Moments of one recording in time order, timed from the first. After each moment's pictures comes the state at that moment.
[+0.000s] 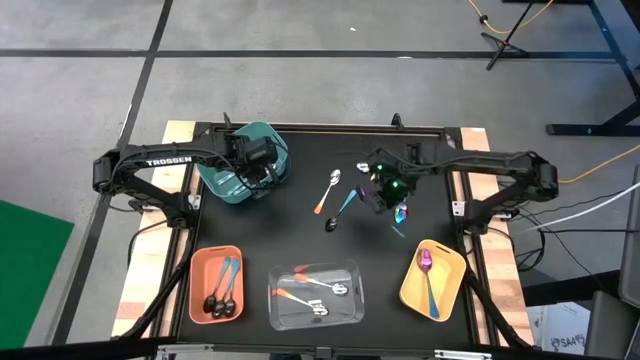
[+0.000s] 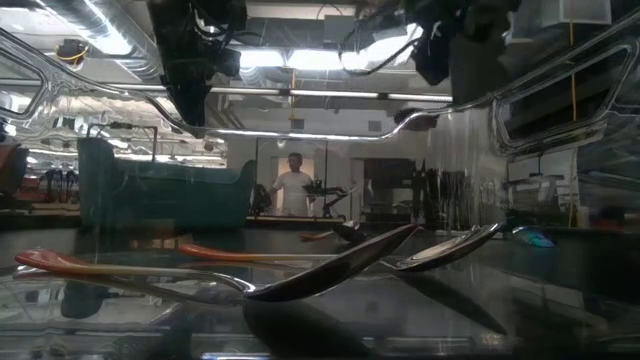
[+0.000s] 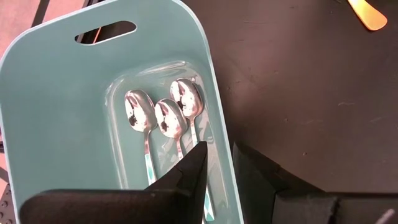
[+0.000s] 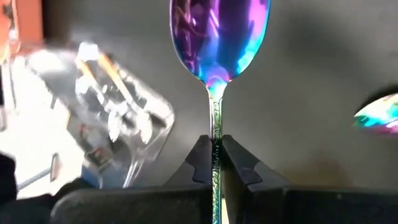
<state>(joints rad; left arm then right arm) 0.31 1.34 1.11 -1.02 -0.27 -0.13 -0.18 1.43 1.23 -1.03 -0.44 0.81</state>
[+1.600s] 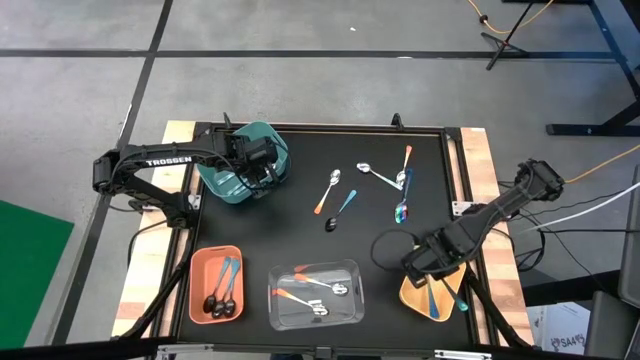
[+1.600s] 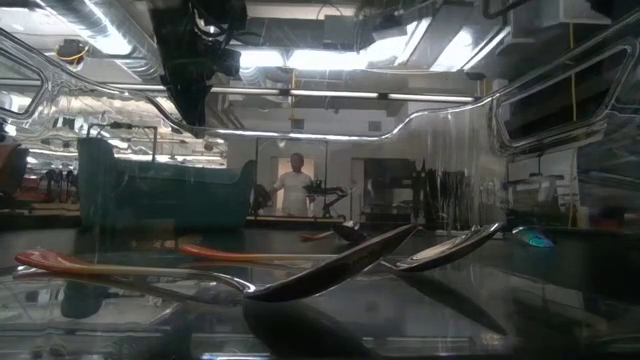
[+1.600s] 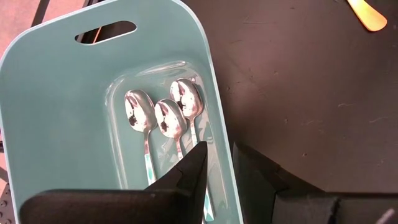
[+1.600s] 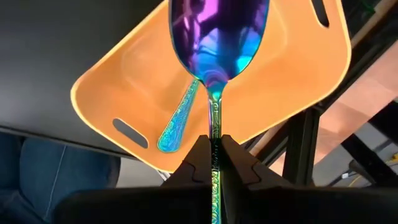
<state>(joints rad) 0.31 1.34 1.11 -1.01 -0.27 -0.13 0.60 1.43 1.23 -1.37 -0.36 1.71</state>
